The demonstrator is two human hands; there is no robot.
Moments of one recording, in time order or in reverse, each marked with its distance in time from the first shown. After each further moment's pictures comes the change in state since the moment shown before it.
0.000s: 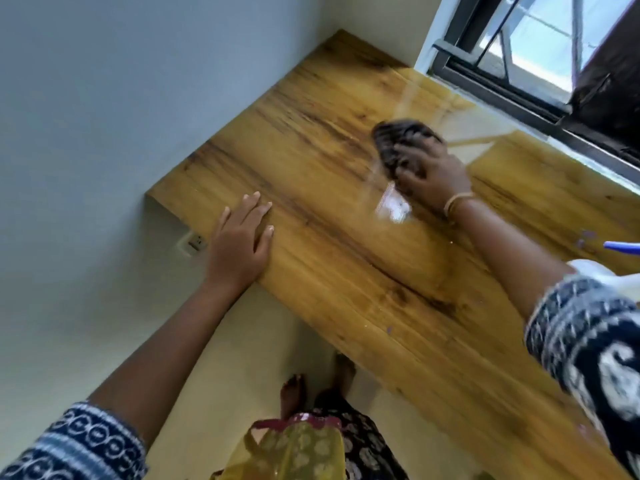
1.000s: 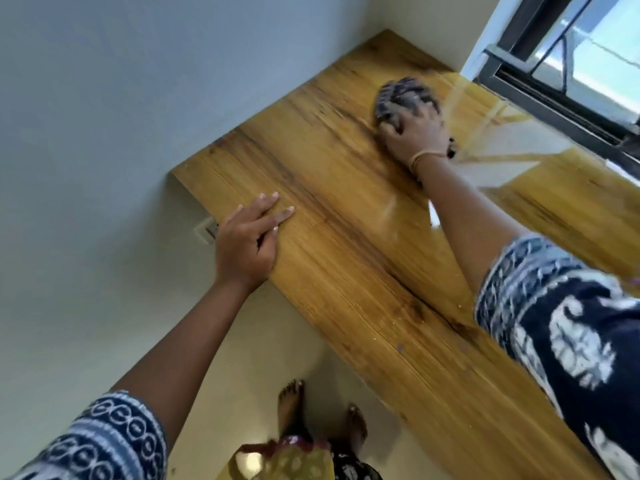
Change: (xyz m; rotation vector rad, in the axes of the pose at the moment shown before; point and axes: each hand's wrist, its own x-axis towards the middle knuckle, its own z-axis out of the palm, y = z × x) left_hand -0.016 0.000 0.010 -0.172 0.253 -0.037; right_hand 0.096 -0.077 0.026 0.002 -0.008 0.158
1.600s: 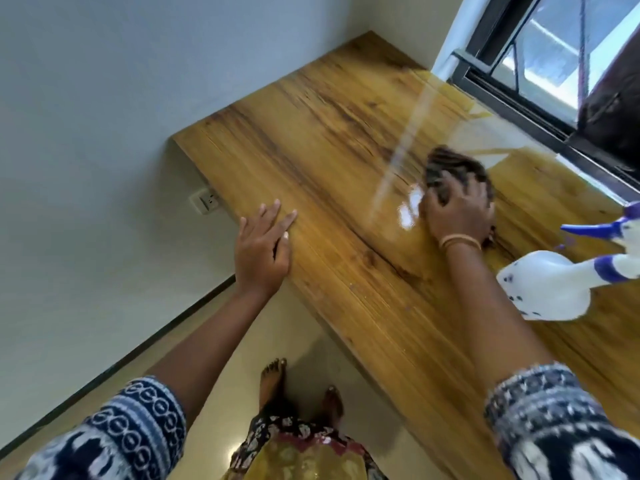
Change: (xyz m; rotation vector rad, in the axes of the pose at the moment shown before) left_hand -0.090 0.072 0.034 0.110 0.028 -0.118; right_hand -0.183 0.122 -0.012 -0.002 0.175 0.217
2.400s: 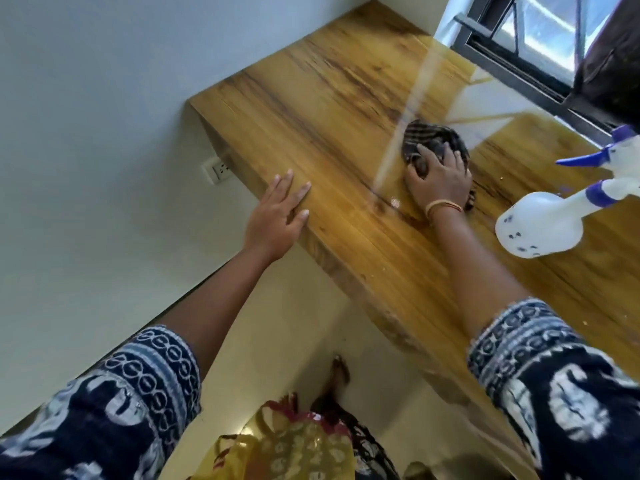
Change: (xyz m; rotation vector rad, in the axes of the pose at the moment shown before) left_hand -0.027 -0.004 -0.030 -0.016 -0.326 0.005; right_hand -0.053 -0.026 -0.011 0.006 -0.129 -0.050
